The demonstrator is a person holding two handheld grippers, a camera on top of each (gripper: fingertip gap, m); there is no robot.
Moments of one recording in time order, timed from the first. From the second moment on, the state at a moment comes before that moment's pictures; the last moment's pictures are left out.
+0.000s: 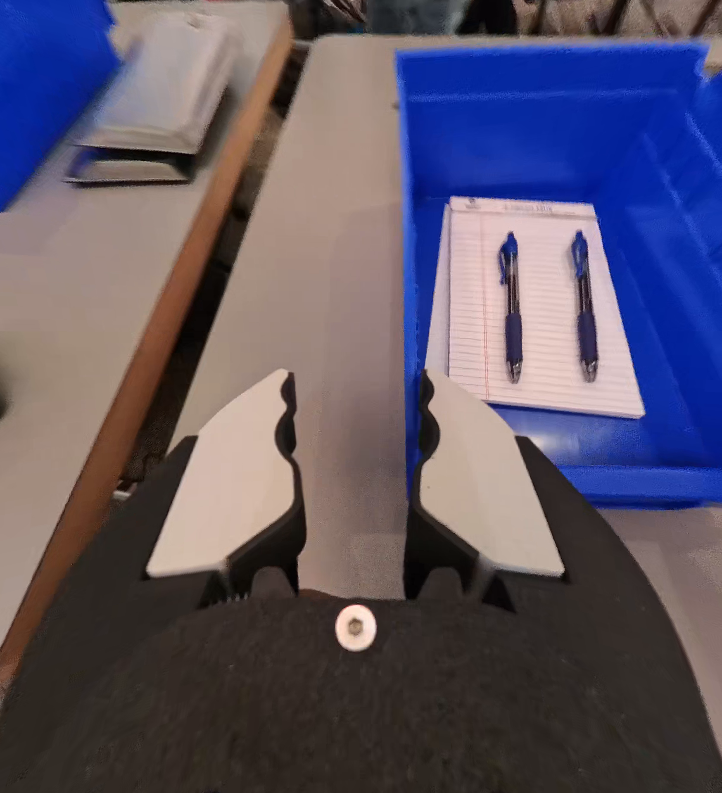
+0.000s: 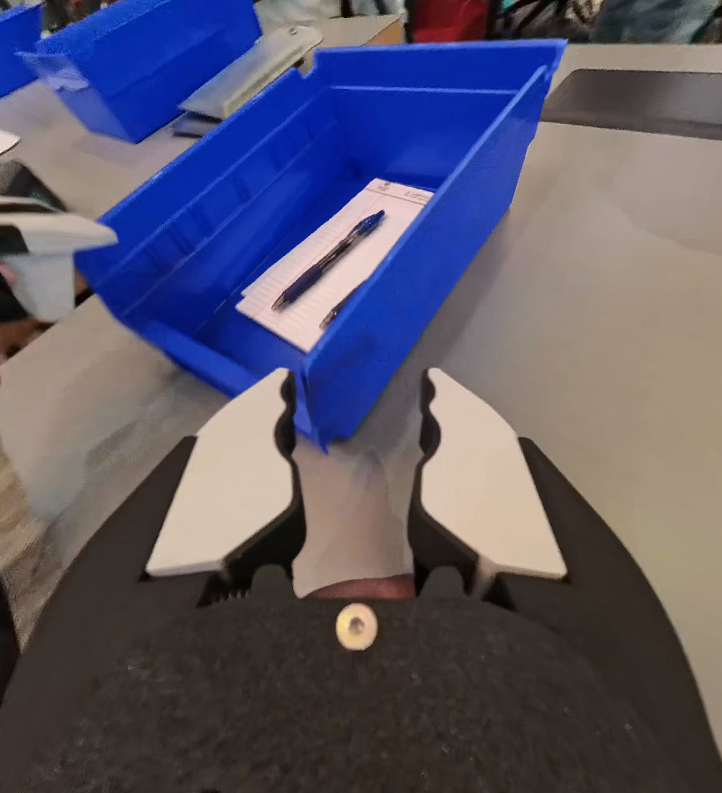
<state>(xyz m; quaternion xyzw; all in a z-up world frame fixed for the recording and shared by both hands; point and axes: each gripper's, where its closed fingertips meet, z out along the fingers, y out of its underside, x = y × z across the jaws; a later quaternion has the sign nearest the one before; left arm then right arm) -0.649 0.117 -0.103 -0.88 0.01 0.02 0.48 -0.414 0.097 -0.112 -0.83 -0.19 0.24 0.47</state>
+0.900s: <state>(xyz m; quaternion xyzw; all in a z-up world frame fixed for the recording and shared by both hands) -0.316 -0.006 -0.099 -0.80 0.14 -0.19 0.56 -0.057 -0.037 -0.122 -0.80 -0.12 0.20 0.55</state>
